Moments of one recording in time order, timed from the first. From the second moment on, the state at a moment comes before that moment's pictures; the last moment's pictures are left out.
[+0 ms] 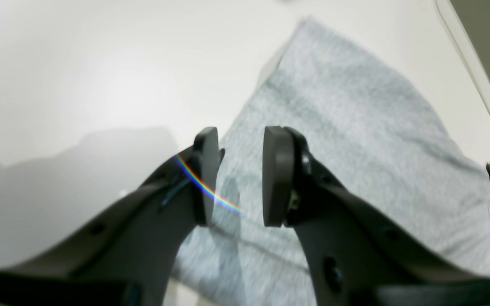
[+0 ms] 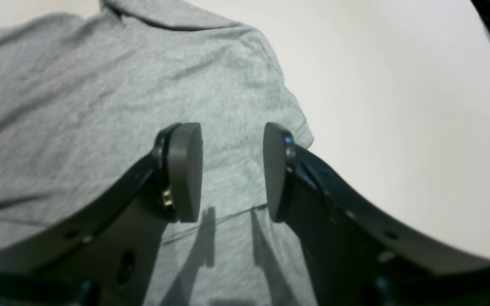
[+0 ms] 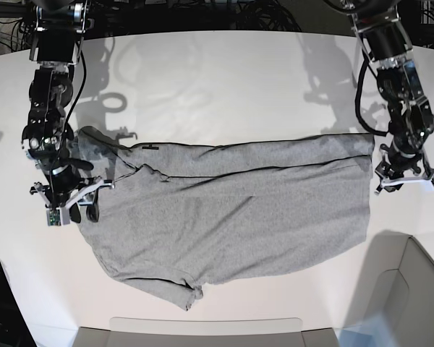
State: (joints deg) left arm -2.4 -17.6 -23.8 87.9 -38.2 15.8 44.1; right arm 6.4 16.7 8.4 90.6 16.7 15.3 -33.2
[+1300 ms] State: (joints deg) left arm 0.6 -21.5 -5.9 71.2 -39.7 12.8 39.0; right arm -3.4 18.0 10.1 80.1 17.6 15.7 -33.8
